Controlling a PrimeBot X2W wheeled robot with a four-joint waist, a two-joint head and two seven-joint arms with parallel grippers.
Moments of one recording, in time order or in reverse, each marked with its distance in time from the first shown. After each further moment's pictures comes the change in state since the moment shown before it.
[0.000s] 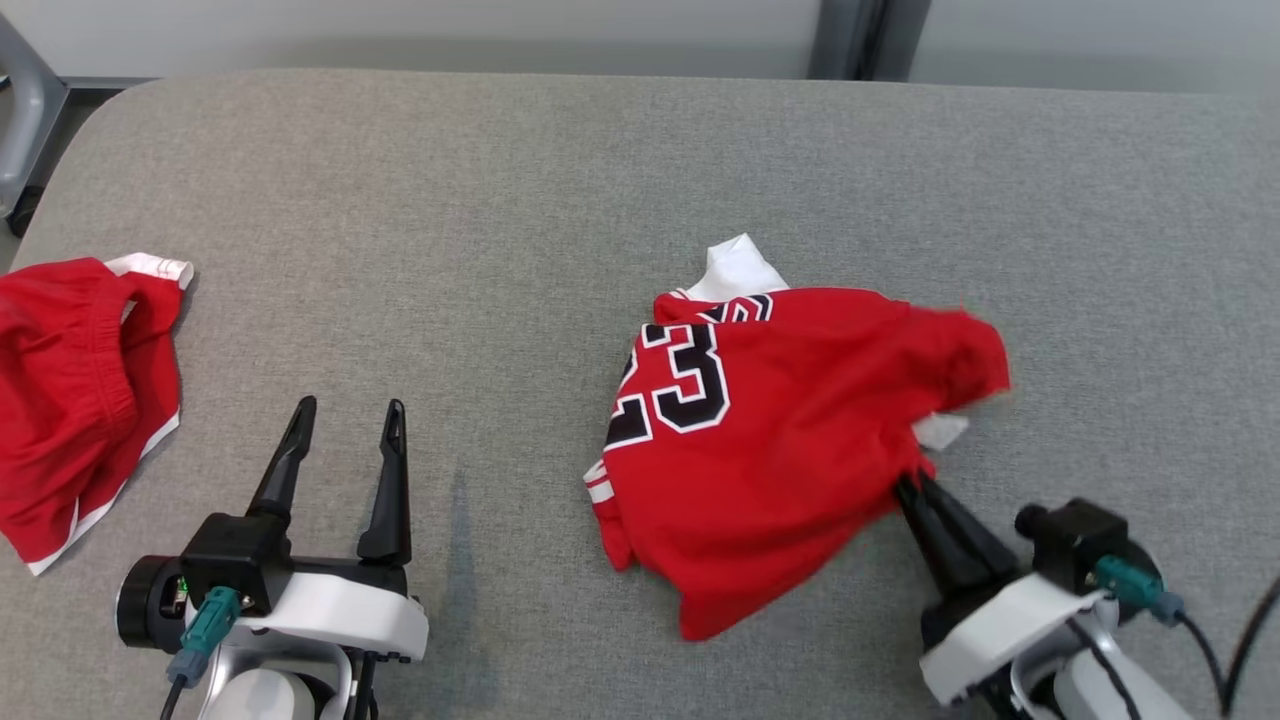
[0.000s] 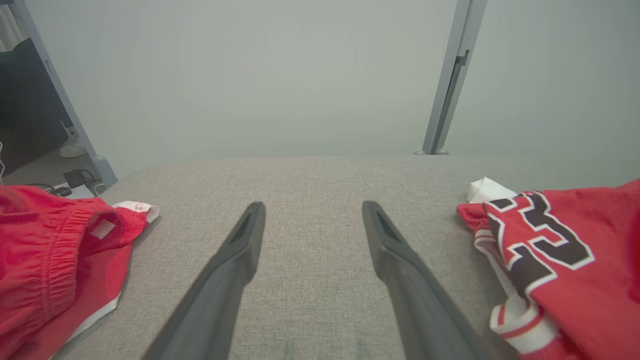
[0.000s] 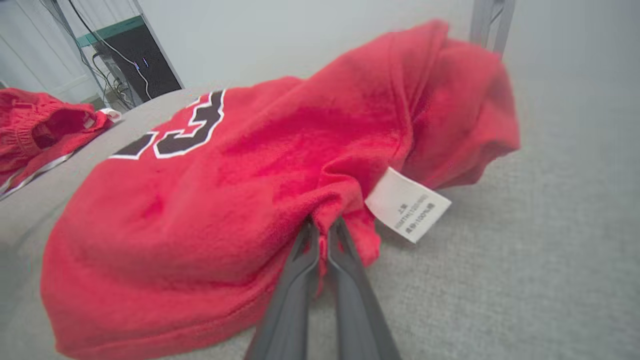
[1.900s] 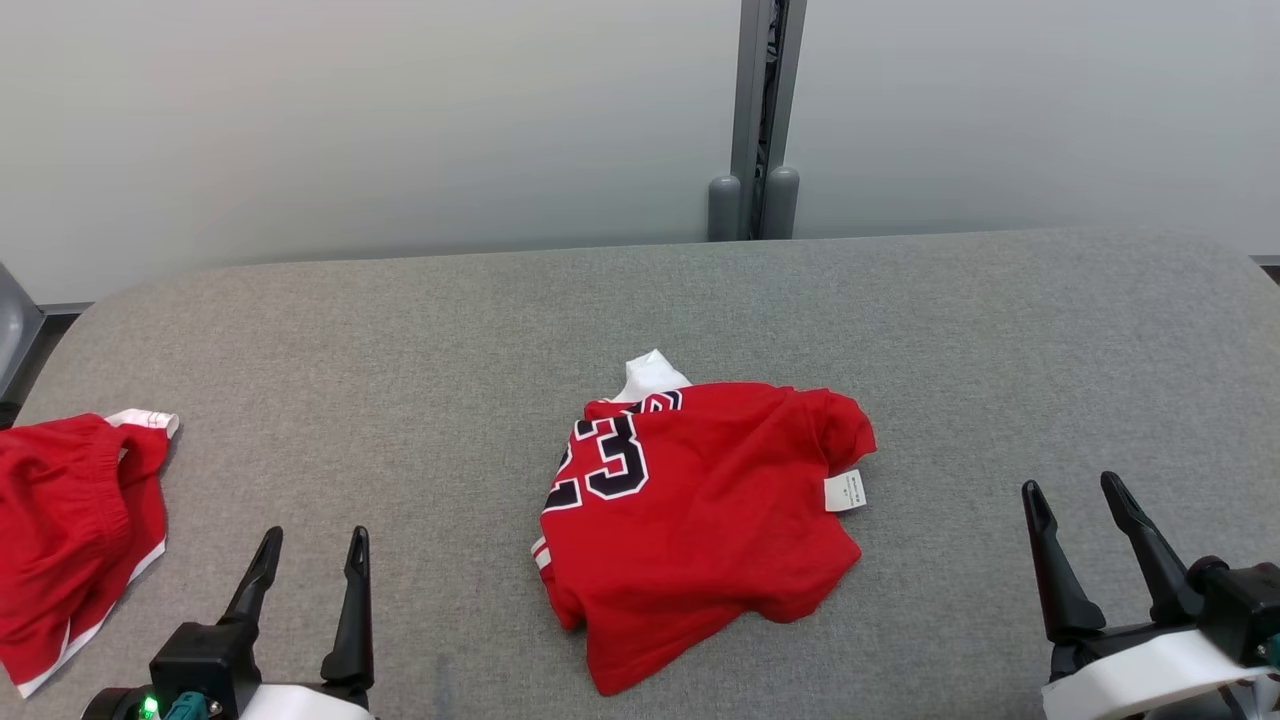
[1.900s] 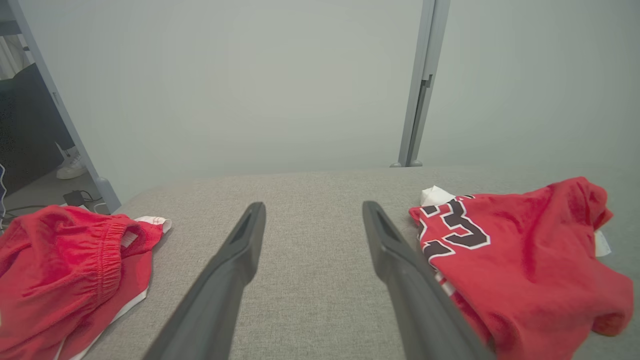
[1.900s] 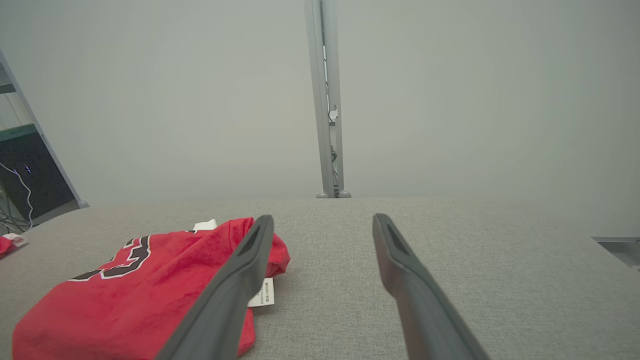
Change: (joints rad) left arm 0.230 0.023 0.073 -0.121 0.013 0.000 0.111; right arm 0.232 0.081 -0.383 -0.289 -0.142 0.000 0.059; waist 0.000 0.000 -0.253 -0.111
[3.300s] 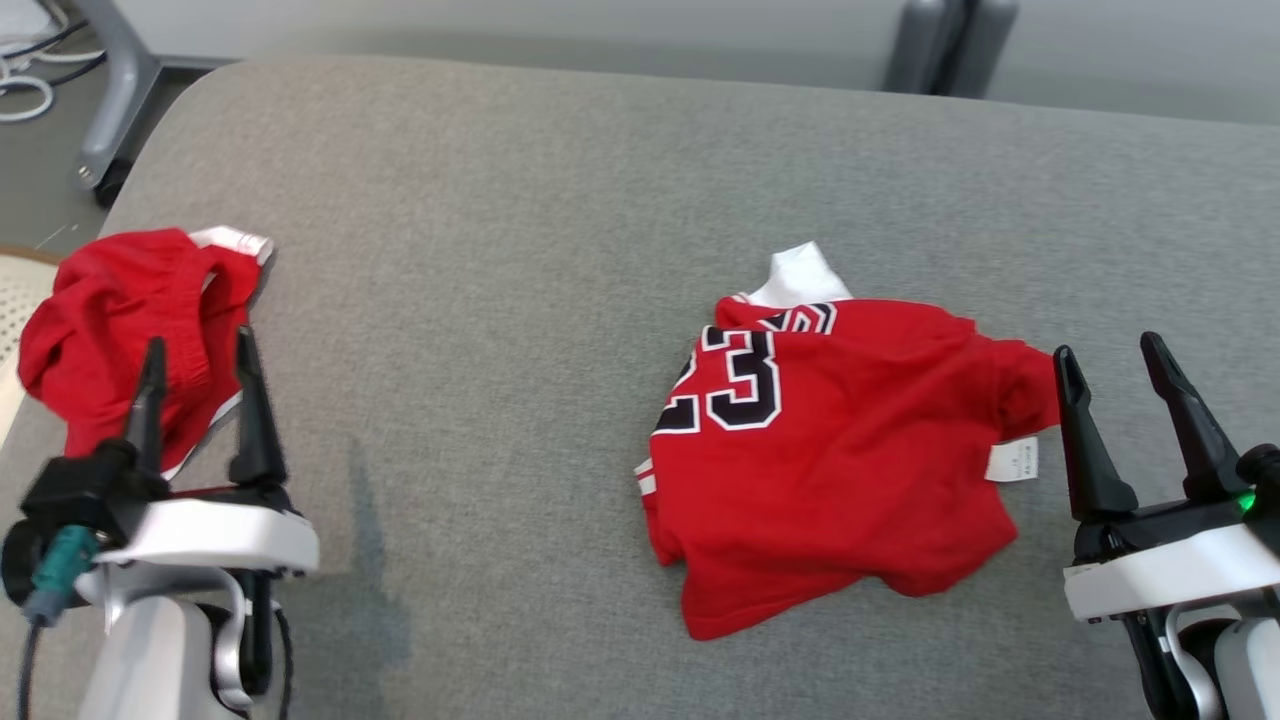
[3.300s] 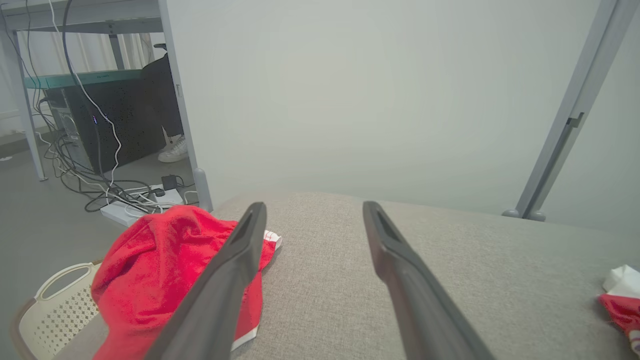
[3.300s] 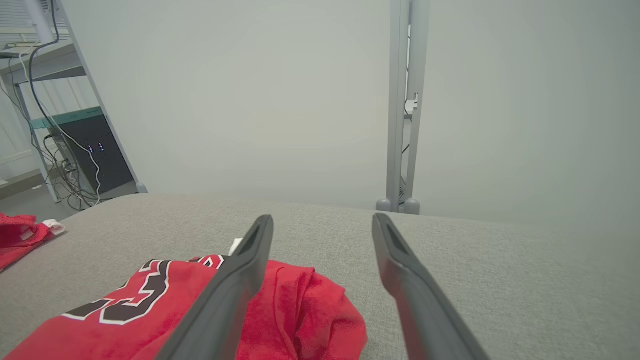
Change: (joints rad) left arm -0.417 -0.009 0.152 0.354 -0.085 -0.070 -0.189; right arm -0.166 -0.045 -0.008 -0.056 0.004 0.000 -0.012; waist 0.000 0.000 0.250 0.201
